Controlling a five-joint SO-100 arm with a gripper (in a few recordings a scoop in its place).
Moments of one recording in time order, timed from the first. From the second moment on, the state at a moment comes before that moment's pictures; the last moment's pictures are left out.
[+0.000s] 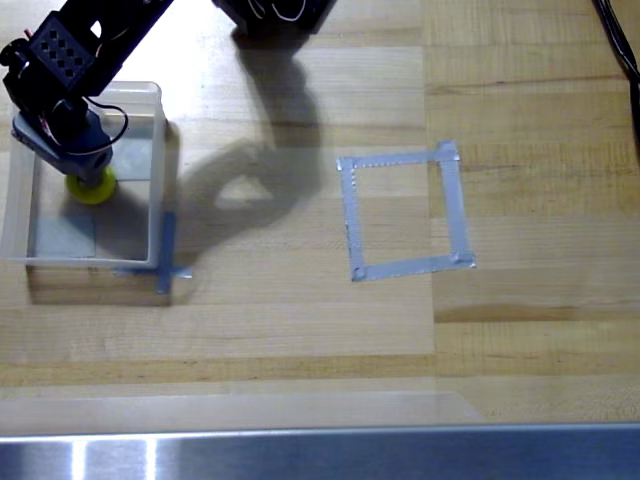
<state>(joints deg) 49.8 80.9 104.2 57.4 76.9</state>
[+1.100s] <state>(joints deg) 33.4 107.4 104.2 70.6 76.8</state>
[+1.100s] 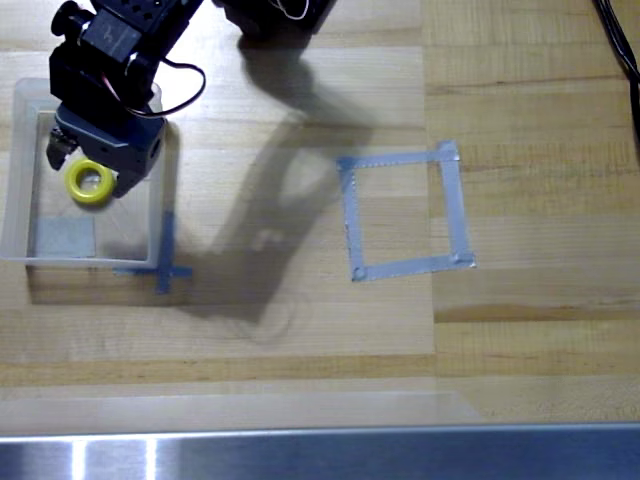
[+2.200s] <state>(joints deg) 10.4 169.8 170.1 54.1 86.7</state>
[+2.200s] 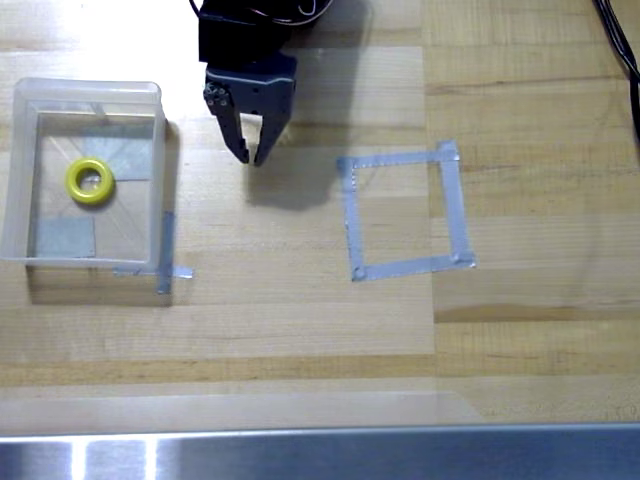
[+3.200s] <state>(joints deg) 6.7 179.8 178.2 54.3 87.3</state>
